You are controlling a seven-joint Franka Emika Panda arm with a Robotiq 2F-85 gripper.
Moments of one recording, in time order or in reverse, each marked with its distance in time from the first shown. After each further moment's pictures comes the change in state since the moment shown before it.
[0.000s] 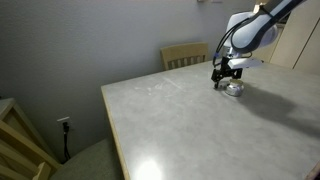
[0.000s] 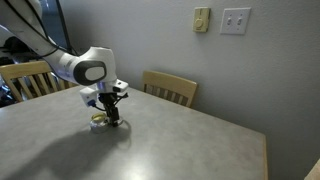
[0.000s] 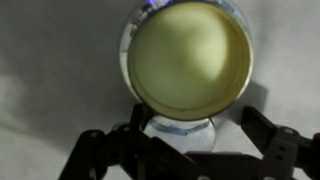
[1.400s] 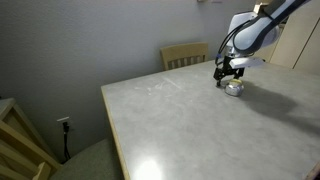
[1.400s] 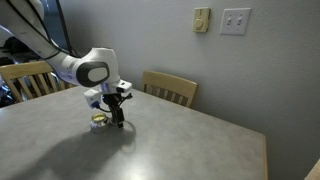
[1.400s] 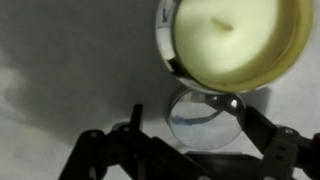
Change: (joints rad) arm 0.018 0.008 -0.055 0.001 -0.022 0.036 0.023
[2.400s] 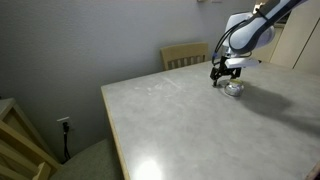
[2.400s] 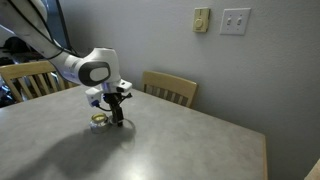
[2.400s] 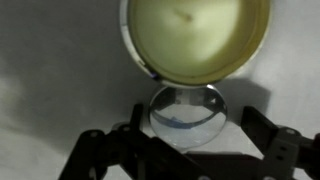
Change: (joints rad) arm 0.002 0.028 0.012 0.051 0.030 -0.026 0.035
